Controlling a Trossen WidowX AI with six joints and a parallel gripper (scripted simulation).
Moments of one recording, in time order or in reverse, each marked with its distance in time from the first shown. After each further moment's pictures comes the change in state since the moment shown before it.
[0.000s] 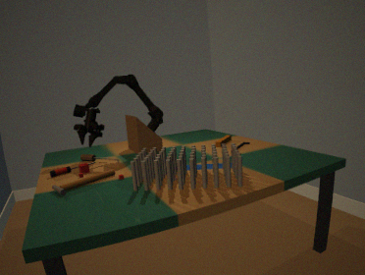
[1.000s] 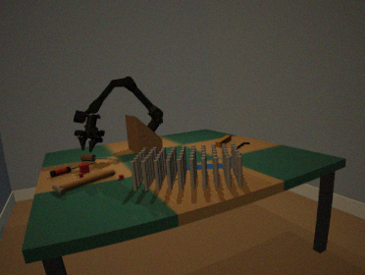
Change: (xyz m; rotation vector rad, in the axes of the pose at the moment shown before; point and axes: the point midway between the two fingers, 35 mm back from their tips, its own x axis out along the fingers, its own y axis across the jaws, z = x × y) arm 0.030 0.013 -0.002 0.000 0.000 0.001
